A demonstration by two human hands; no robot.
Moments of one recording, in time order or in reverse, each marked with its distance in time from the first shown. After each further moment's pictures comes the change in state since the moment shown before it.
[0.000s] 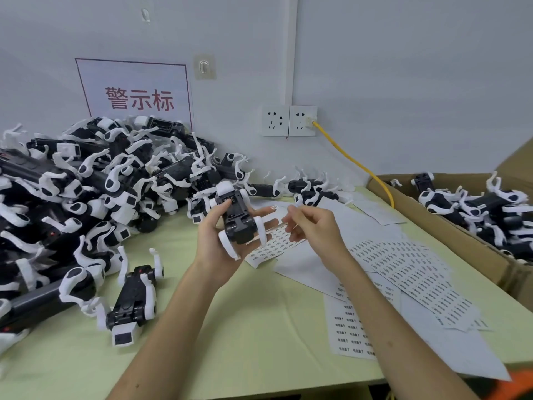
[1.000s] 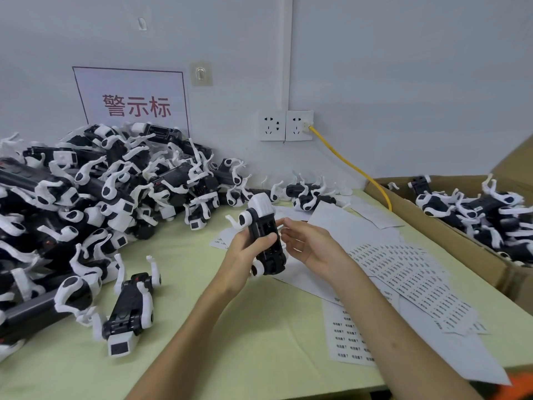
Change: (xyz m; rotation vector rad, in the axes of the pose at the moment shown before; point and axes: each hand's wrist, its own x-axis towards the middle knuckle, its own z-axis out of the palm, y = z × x) left_hand 0.000 -0.031 0.007 0.661 -0.031 0.231; right_hand 0.001 0.003 0.001 0.541 -0.039 0.502
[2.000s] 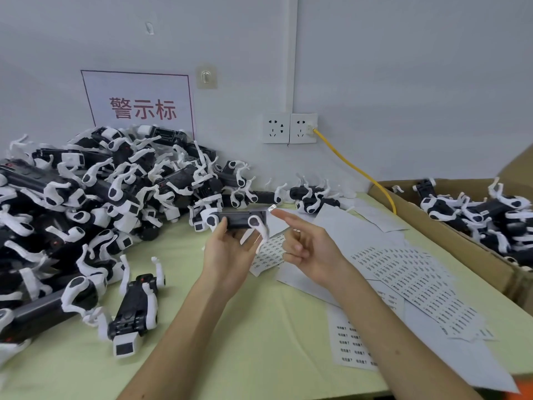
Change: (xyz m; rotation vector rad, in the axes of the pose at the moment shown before) left_hand 0.016 0.003 -0.014 -0.869 0.347 -0.204; right_hand -0.011 0.000 0.014 0.017 -0.295 -0.060
